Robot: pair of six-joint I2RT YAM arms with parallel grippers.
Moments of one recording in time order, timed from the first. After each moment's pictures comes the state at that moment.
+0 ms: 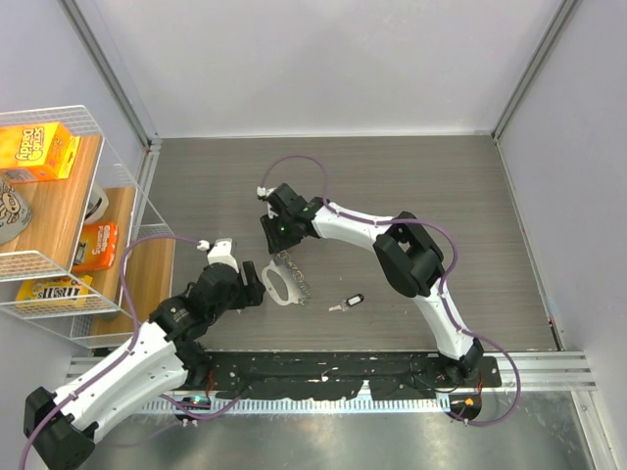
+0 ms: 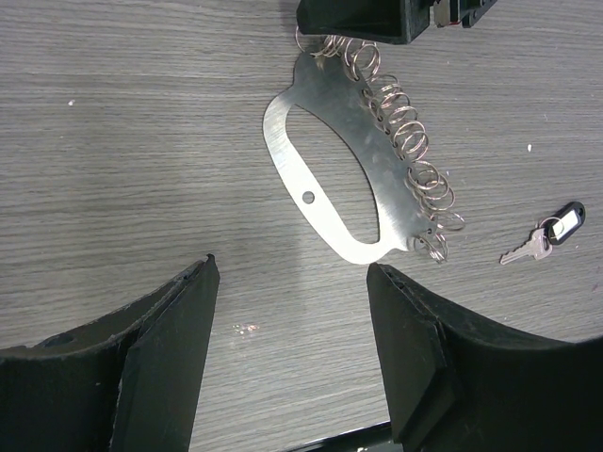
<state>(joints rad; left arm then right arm) -0.70 0.63 0.44 -0.50 -0.29 -0.66 0.86 2.25 1.77 -0.44 -0.14 0.33</state>
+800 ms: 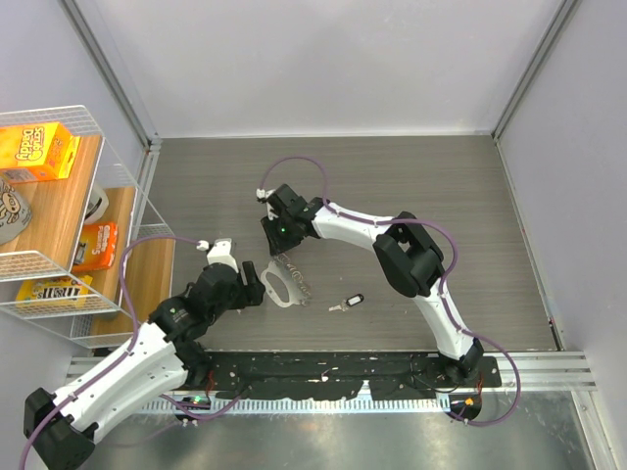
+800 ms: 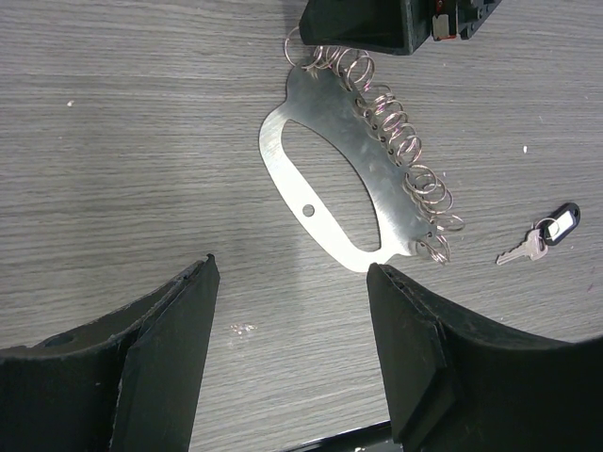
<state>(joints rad) -0.70 0.63 0.44 -0.50 -0.29 -0.66 0.86 2.25 1.76 -0.45 -0.16 0.31</state>
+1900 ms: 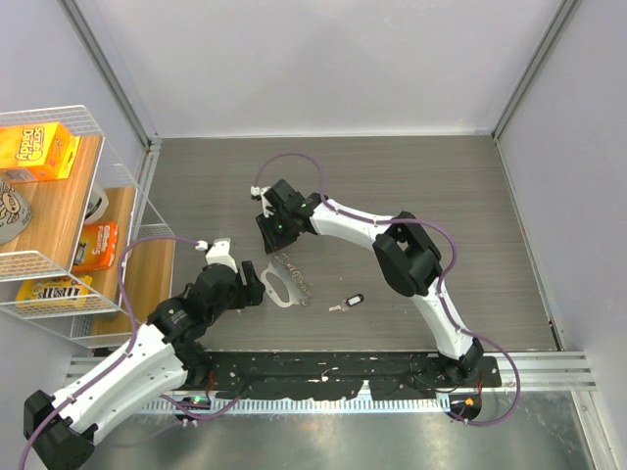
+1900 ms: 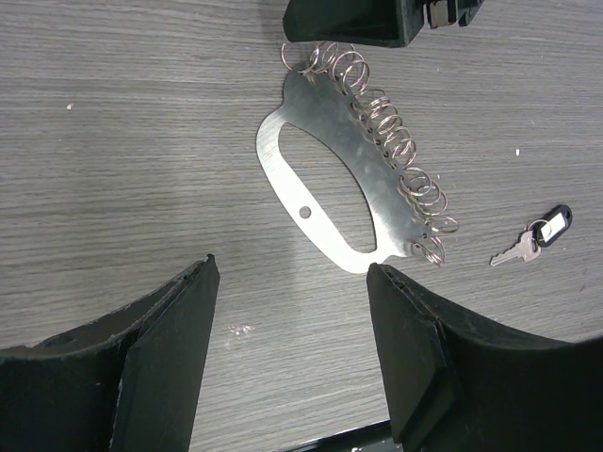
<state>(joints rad) -0.70 0.61 0.44 -0.50 -0.29 -0.66 0.86 2.27 1.83 -0.49 -0.22 0.26</state>
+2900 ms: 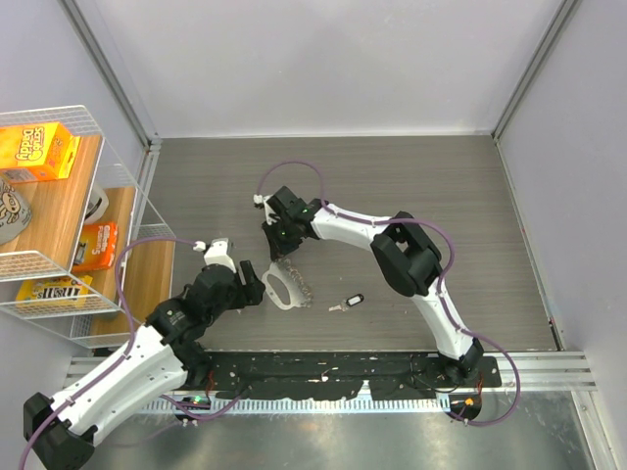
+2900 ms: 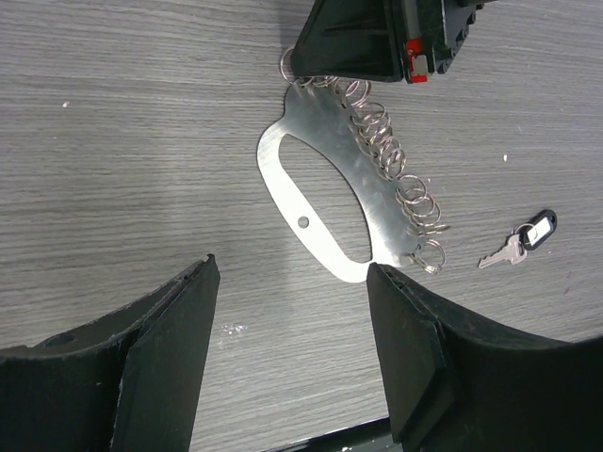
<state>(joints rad) -0.70 0.60 0.44 -0.50 -0.29 -0.69 0.86 2.28 1.77 -0.46 -0.25 0.26</state>
